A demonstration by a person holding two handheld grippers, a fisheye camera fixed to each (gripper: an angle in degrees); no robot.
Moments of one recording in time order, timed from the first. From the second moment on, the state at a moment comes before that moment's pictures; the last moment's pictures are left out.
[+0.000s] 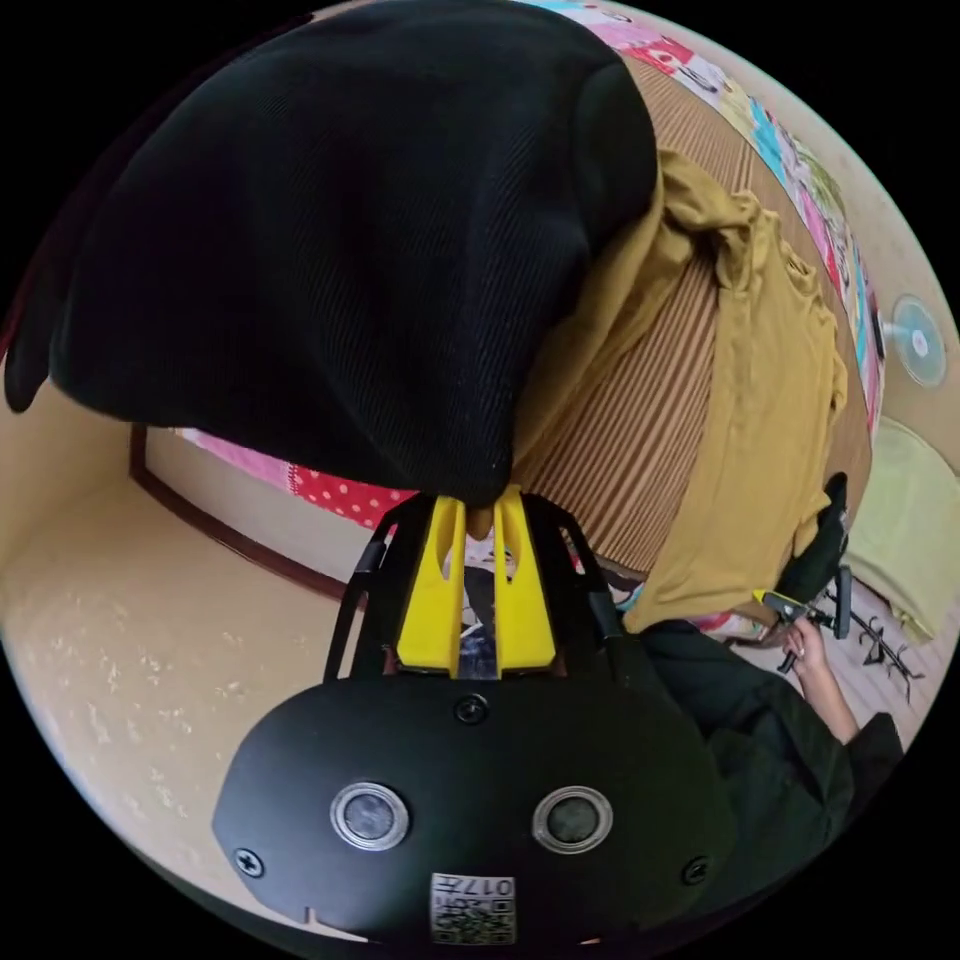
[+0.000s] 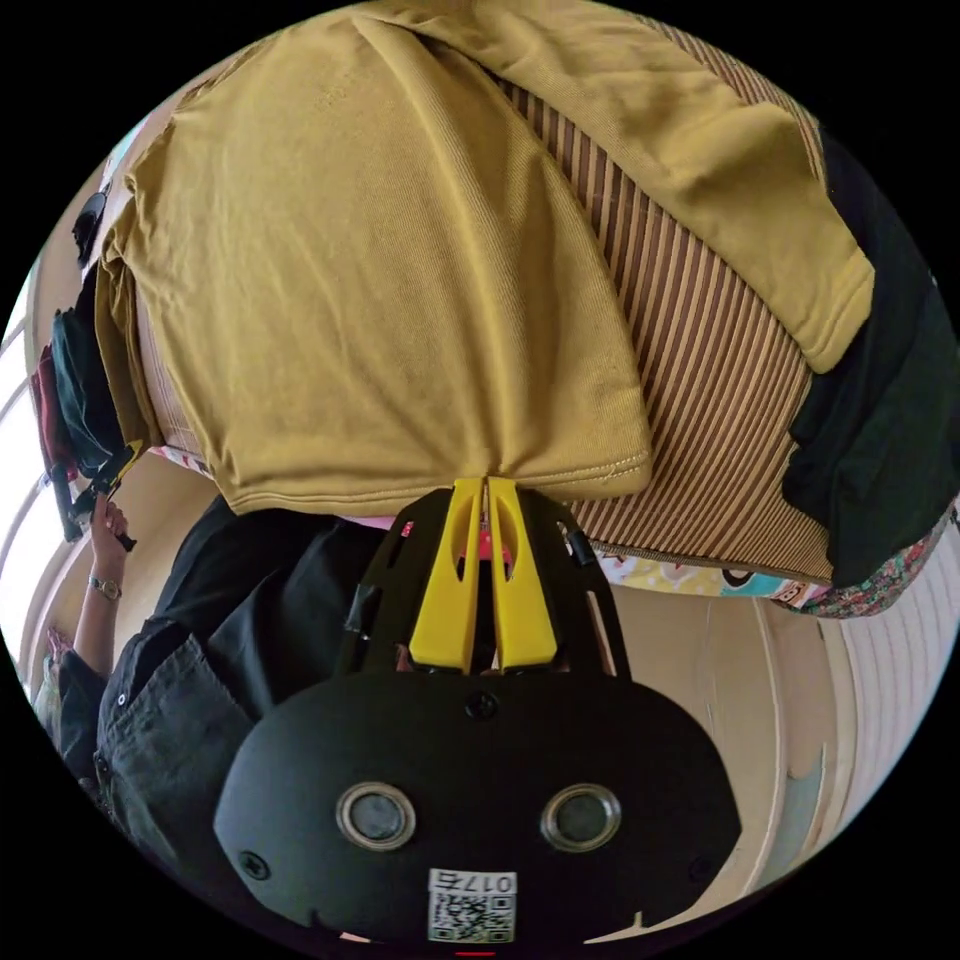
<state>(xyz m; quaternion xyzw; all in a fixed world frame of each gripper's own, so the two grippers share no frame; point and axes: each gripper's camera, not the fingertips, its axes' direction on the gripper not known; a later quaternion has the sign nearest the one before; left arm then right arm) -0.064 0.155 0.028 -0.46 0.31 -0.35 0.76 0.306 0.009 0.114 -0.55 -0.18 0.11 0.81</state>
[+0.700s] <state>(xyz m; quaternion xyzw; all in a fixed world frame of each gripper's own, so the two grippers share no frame) -0.198 0.144 -0.173 -0.12 0.58 -0.64 0.49 0.063 -0.154 -0.087 -0.02 -0.45 -0.26 0.86</state>
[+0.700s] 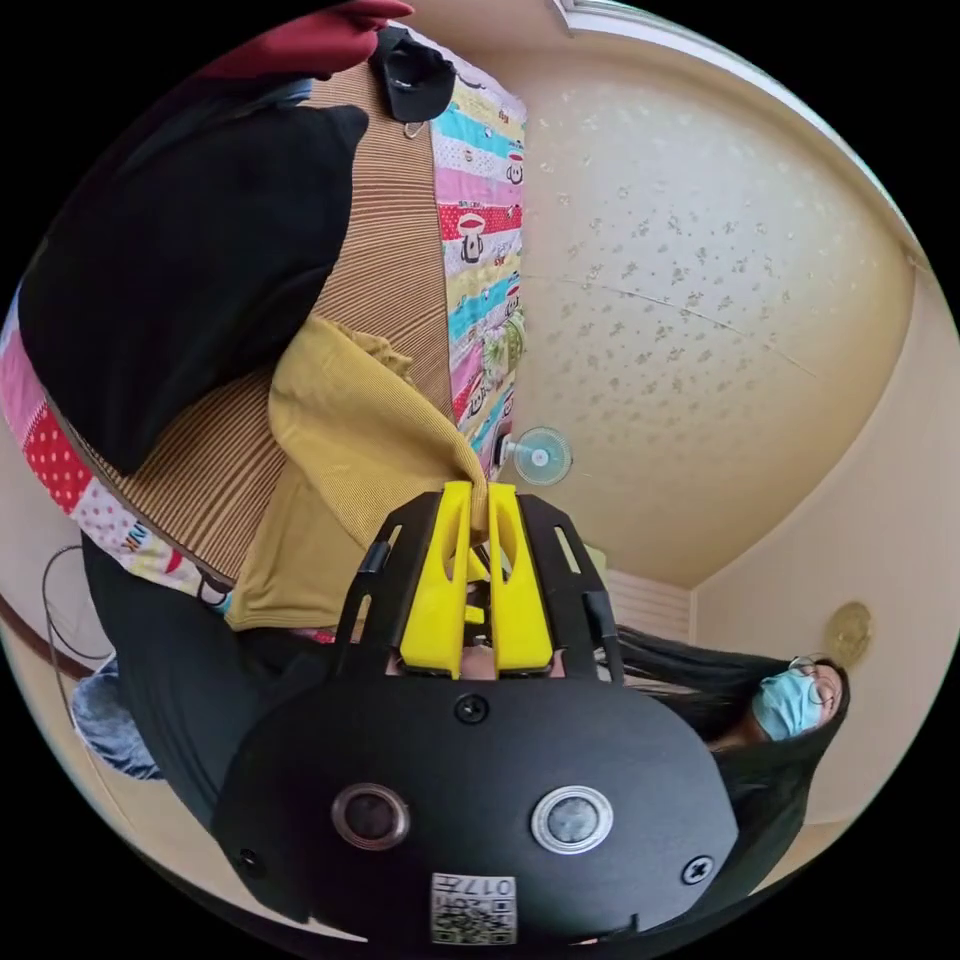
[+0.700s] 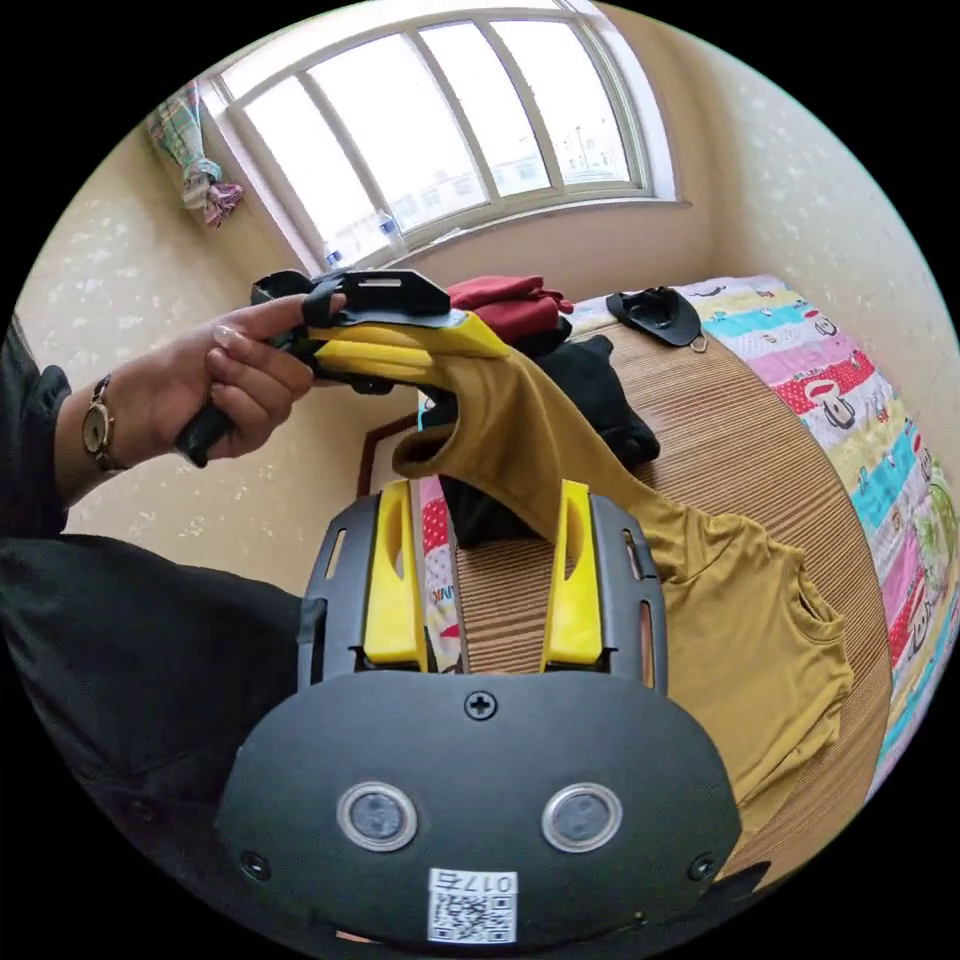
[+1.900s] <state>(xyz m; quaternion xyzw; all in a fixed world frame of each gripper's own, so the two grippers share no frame) -0.024 0.175 -0.207 -0.19 0.53 -0.61 0.56 0.645 0.069 0.037 -0.17 -0.24 0.63 0.72</state>
